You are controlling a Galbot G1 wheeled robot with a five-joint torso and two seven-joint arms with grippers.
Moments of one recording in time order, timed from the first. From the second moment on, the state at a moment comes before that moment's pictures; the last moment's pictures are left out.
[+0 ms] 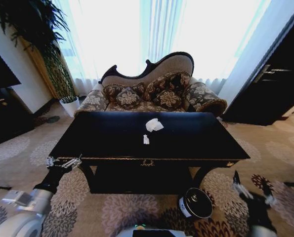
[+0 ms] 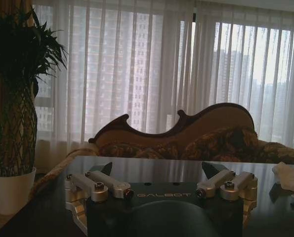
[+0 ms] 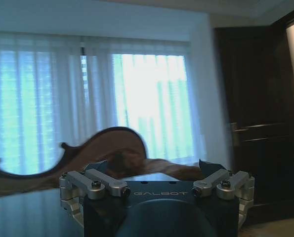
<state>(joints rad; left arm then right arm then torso) 1.94 -1.05 -1.01 -2.36 -0.76 -0.06 0.04 -1.96 1.30 0.94 2.28 0.58 0.36 0.14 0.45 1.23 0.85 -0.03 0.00</state>
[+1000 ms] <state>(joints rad) 1.94 -1.05 -1.01 -2.36 -0.76 -0.06 0.04 -0.86 0.37 0.14 2.13 1.22 -0.27 0.47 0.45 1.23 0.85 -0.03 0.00</state>
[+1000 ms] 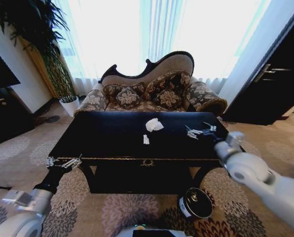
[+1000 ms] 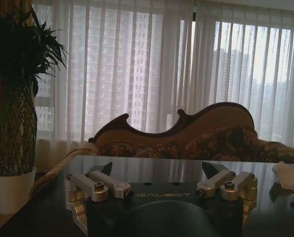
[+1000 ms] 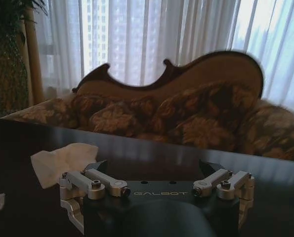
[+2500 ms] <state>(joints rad) 1.94 -1.05 -1.01 -2.36 -0.76 -0.06 0.04 -0.04 0.86 -0.75 1.59 1.32 -0.33 0.59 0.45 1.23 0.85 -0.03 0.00</state>
